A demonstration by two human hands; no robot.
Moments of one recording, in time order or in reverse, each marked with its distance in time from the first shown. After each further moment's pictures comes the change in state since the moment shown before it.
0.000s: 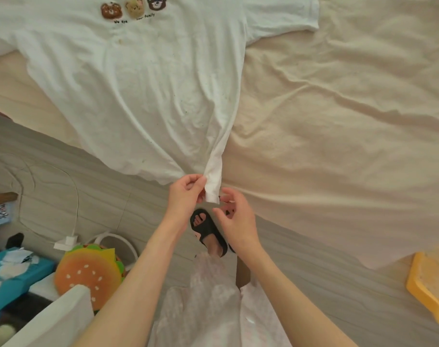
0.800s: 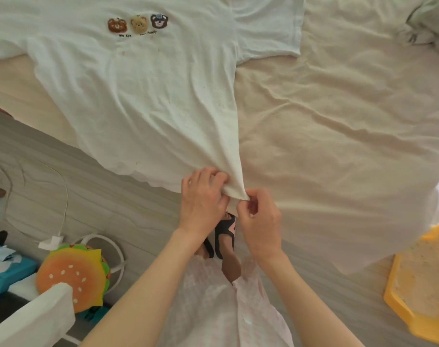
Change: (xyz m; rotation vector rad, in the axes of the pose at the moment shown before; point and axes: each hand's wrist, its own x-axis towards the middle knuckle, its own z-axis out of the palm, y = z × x) left_hand -0.036 0.007 0.046 0.973 0.236 0.974; right_hand -0.018 -0.016 -0.062 -0.212 0.462 -0.565
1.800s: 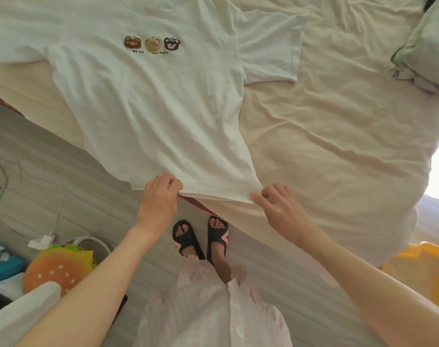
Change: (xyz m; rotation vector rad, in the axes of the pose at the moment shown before) left_hand -0.009 -0.070 -0.037 0.067 -0.049 -0.013; right_hand 0.065 0.057 -0.053 -0.623 -0.504 -0.735
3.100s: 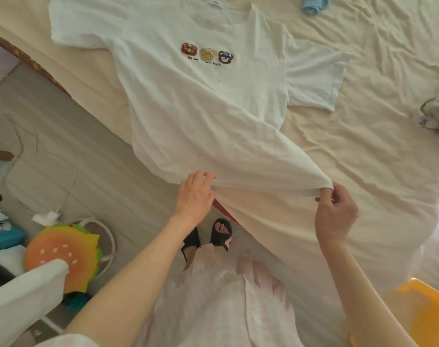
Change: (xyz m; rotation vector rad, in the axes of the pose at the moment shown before) left_hand 0.008 -0.020 0.000 -0.128 -0.207 -0.245; right_hand 0.065 -0.044 -0.056 0.553 0.515 1.129
